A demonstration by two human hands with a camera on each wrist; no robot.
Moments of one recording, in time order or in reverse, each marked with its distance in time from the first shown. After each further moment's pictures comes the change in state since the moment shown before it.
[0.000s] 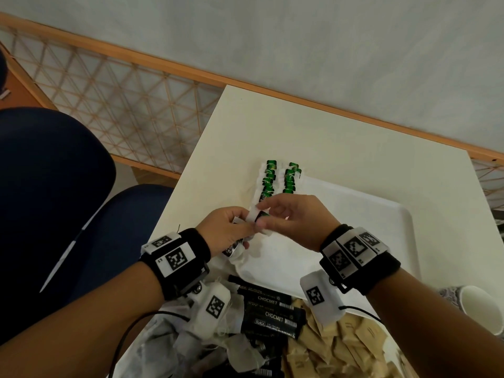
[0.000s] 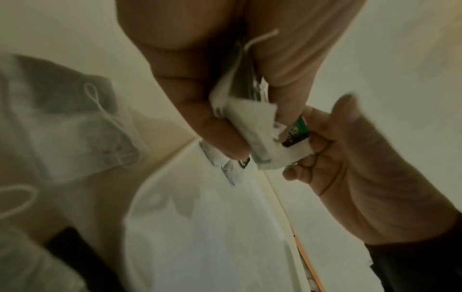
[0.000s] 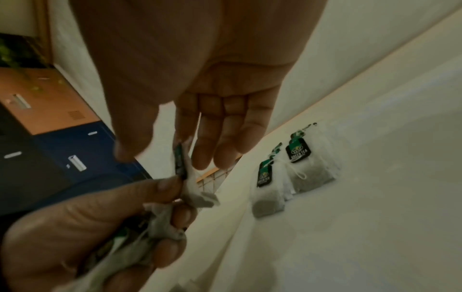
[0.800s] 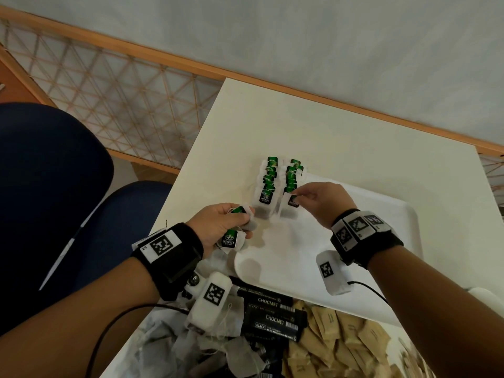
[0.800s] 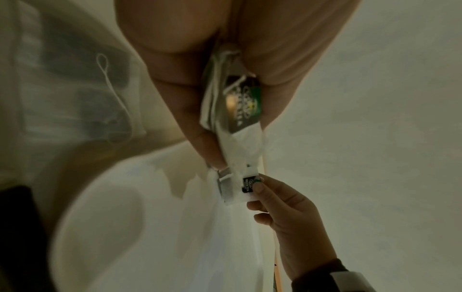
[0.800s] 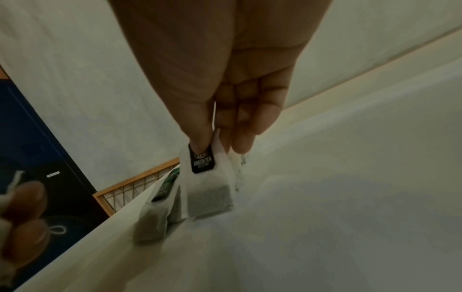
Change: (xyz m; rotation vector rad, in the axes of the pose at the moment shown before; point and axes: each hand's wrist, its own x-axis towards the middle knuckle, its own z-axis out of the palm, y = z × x) left_hand 0.010 0.000 -0.007 -0.332 0.071 -0.200; right_hand 0.031 0.058 -0.023 -0.246 0.119 0.270
